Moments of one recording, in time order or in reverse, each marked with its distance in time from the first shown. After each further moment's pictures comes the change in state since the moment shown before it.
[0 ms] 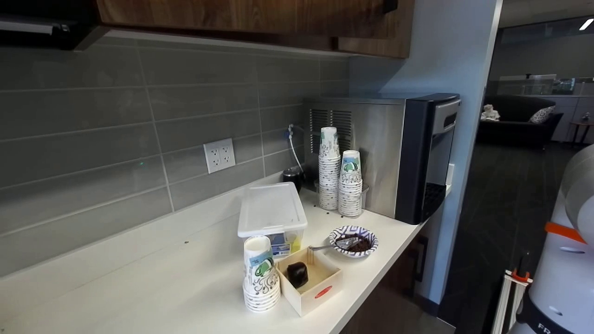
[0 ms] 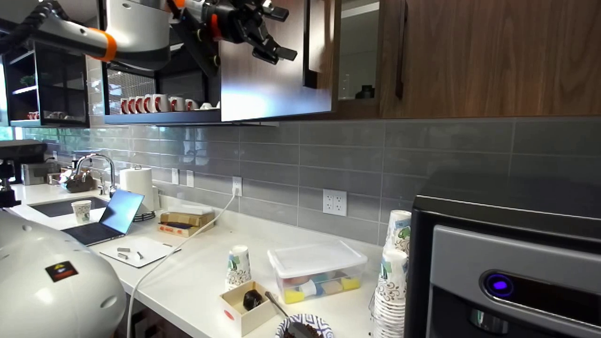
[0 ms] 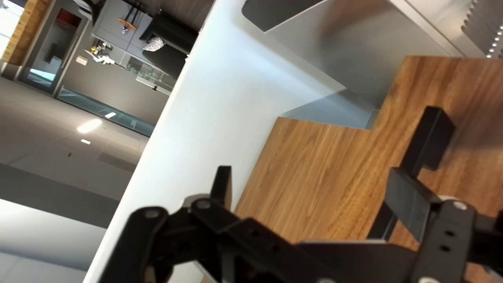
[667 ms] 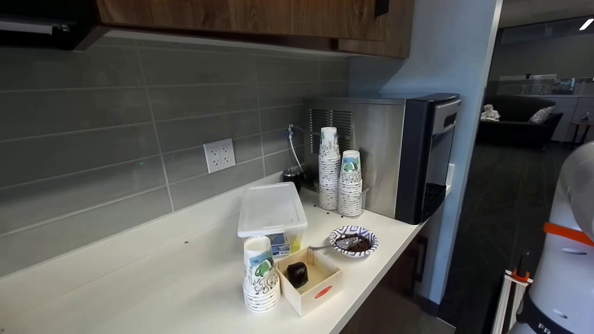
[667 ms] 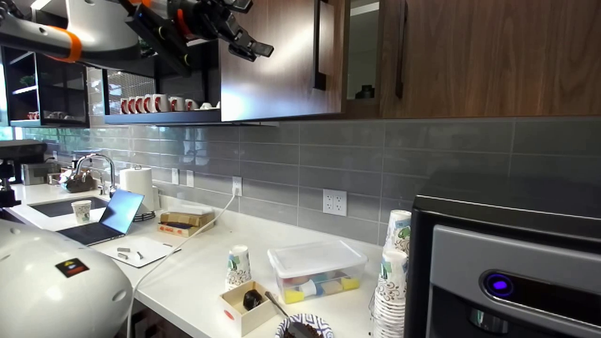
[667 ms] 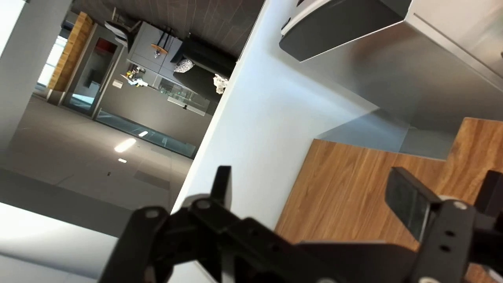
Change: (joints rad) arm 0.088 -0.104 0.028 -0.061 0.007 -0.194 0.051
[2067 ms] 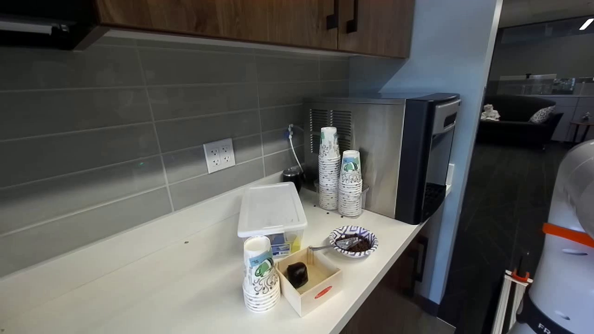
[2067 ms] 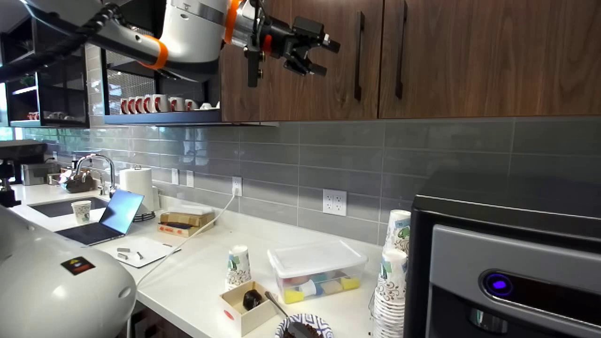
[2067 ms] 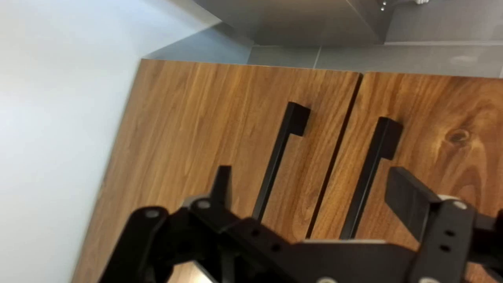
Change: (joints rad) arm 0.044 0.197 -0.323 0.027 -0.130 0.756 -0.008
